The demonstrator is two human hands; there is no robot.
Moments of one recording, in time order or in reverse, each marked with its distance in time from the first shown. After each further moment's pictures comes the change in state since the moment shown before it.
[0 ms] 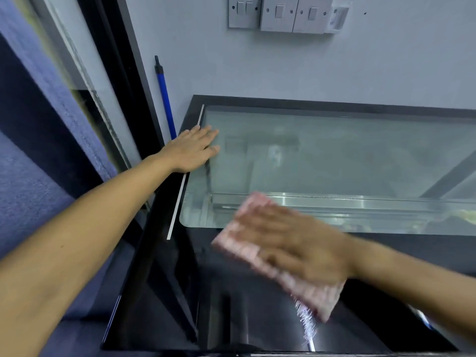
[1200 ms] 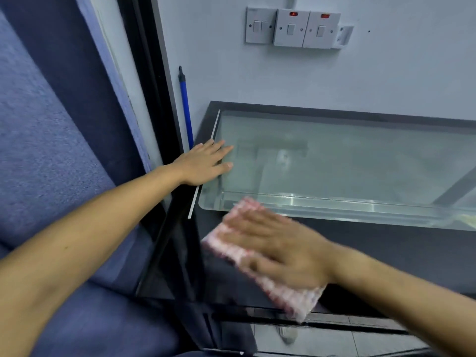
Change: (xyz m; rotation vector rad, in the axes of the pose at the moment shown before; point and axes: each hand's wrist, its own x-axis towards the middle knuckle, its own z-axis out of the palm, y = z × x) left_hand -0.062 0.014 0.006 0.026 -0.025 0.037; right_hand 0.014 -0.053 0.008 0.028 -0.017 0.056
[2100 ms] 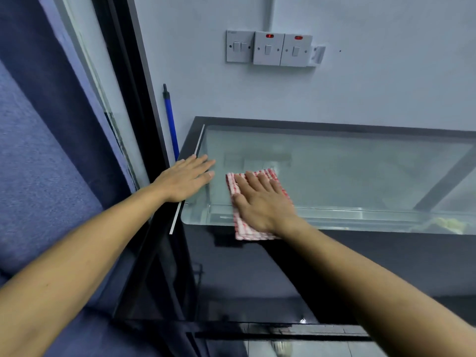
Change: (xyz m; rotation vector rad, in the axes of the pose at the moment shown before) left_hand -0.004 0.002 0.005 -0.069 0.036 -0.039; right_hand 0.071 0.060 -0.006 0.052 0.192 0.665
